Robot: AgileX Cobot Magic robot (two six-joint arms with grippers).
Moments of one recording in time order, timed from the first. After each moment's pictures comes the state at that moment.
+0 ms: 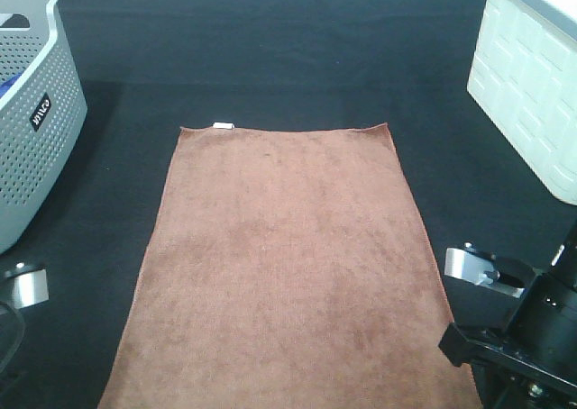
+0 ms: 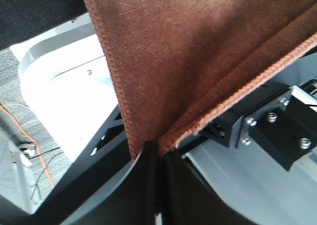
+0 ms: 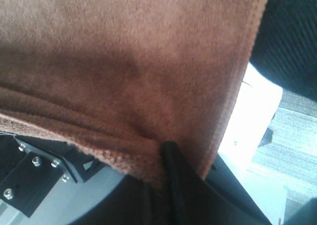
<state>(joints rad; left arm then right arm) -0.28 1.47 -0.51 -0.61 1.09 0.30 0.25 1.65 -0.55 0.53 0.99 -0.25</state>
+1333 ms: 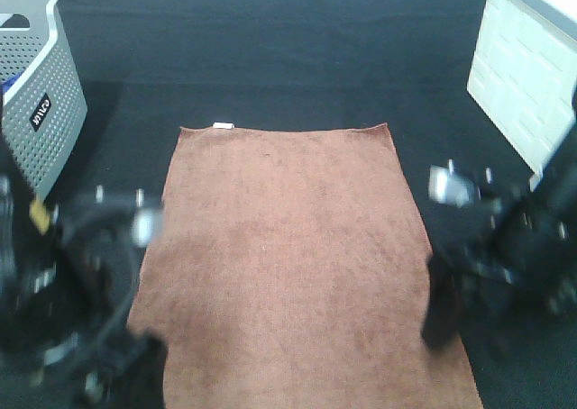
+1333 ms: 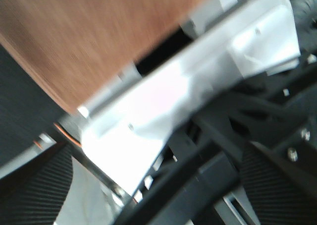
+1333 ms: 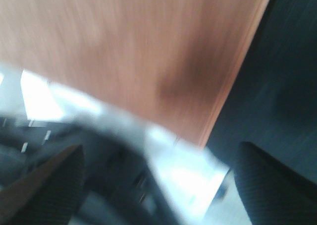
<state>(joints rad) -0.63 1.53 -0.81 -0.42 1.00 0.09 0.24 1.66 -0.77 0.42 0.95 -0.29</state>
